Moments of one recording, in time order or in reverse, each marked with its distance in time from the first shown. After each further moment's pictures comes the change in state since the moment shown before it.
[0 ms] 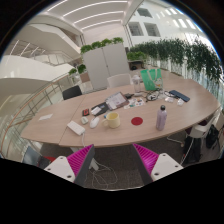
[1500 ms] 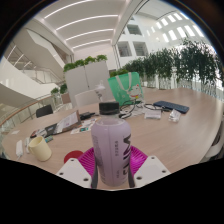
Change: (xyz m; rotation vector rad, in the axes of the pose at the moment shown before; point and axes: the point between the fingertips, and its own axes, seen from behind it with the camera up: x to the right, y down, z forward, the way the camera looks) arm 0.328 -0.081 0.352 0.284 0.112 0.016
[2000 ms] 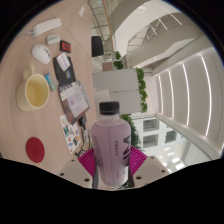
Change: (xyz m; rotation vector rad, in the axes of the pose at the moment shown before) arm -0.203 -0.164 0.033 0.164 0.271 -1.632
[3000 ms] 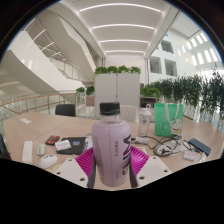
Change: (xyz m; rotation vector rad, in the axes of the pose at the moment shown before) arm -0.066 -0.026 0.017 0.121 -0.335 1.391
